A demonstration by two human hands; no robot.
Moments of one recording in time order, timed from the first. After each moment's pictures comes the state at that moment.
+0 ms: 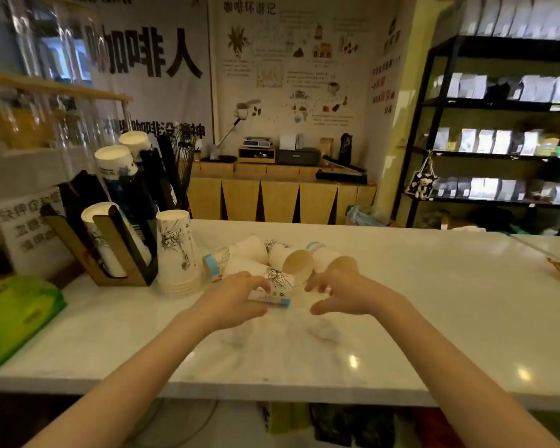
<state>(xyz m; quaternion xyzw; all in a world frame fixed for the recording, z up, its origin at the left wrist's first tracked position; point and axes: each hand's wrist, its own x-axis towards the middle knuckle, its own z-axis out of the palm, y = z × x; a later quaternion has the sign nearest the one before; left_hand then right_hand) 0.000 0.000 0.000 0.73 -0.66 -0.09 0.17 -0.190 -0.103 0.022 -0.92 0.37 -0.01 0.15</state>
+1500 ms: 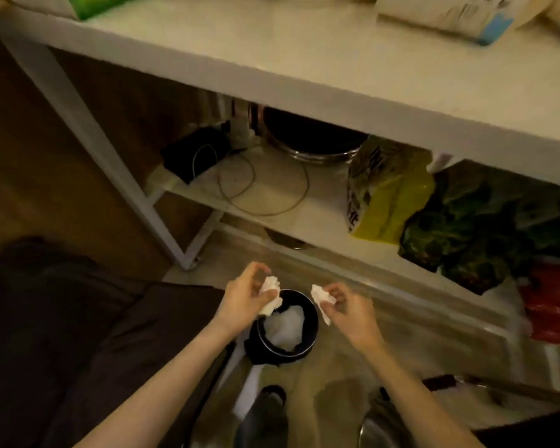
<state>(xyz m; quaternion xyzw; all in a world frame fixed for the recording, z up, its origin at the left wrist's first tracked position) -0.017 0.204 -0.345 0.80 -0.31 -0.31 0.40 -0.168 0.068 -0.367 -0.81 0.41 -0.04 0.41</state>
